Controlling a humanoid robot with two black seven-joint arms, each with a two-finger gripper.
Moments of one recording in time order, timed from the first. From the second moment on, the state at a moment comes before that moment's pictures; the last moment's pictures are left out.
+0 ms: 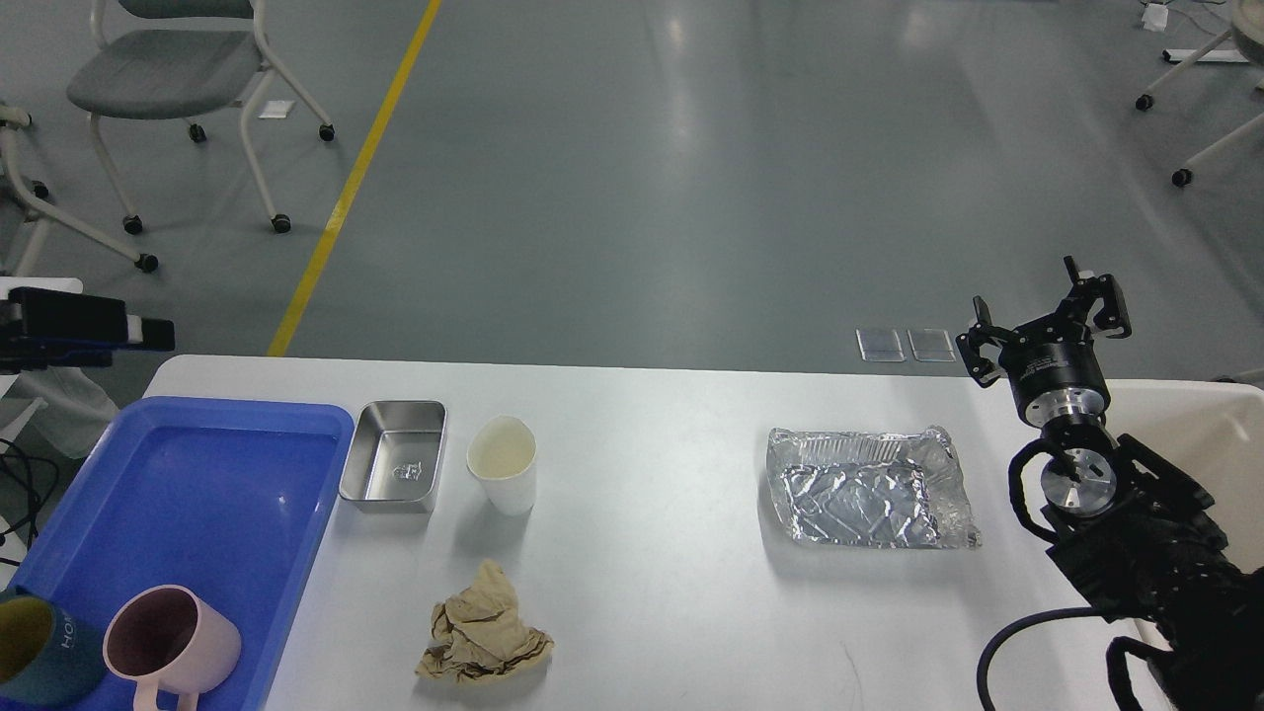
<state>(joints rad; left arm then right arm) -1.57 1.32 0.33 -1.52 0.99 -0.62 -0.15 0.75 -0.17 0.90 0.22 0.21 0.50 0.40</state>
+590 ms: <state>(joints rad) -1.13 0.85 0.33 -1.26 1.03 -0.14 -0.12 0.74 -0.17 0.90 0.22 0.21 0.50 0.40</state>
